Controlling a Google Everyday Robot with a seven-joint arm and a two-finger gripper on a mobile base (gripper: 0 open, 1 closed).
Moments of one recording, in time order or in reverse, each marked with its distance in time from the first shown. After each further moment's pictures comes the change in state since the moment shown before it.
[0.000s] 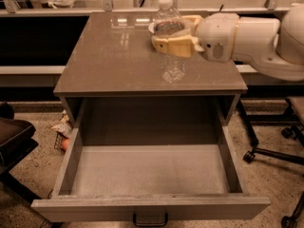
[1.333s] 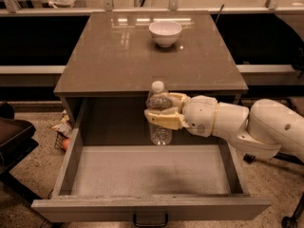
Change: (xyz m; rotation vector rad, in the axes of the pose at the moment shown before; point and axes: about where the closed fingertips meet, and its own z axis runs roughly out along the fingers) arm 0.146 0.098 0.008 -0.055 -0.033 0.156
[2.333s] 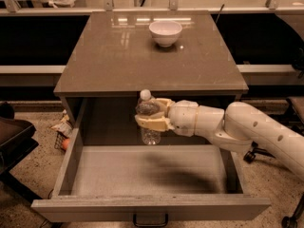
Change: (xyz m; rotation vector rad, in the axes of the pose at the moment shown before) arm 0.049 -0.019 0.044 -0.059 -0.006 -0.029
